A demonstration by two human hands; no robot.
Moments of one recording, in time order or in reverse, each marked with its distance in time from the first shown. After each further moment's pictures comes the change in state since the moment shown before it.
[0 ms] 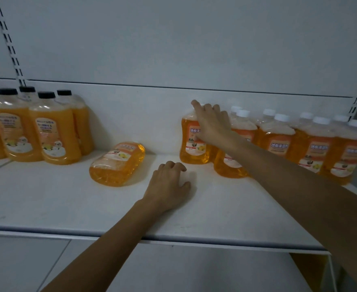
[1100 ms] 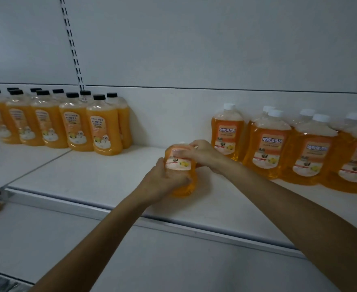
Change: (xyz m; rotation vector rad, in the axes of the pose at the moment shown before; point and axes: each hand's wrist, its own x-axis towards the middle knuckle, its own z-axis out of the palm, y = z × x) left_hand -0.055 -0.022 -0.054 -0.531 -0.075 -0.409; right_hand -0.037 -0.075 0.035 1.173 -0.521 0.152
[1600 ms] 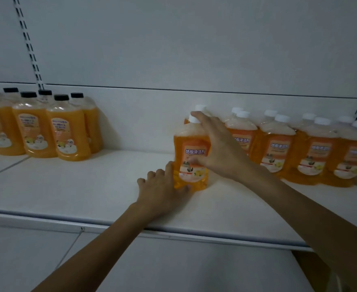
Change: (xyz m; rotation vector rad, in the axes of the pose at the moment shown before) left_hand 0.031 0.007 0.061 0.640 0.115 0.150; right_hand -0.095 -0.010 -0.063 -0.622 0.391 -0.445
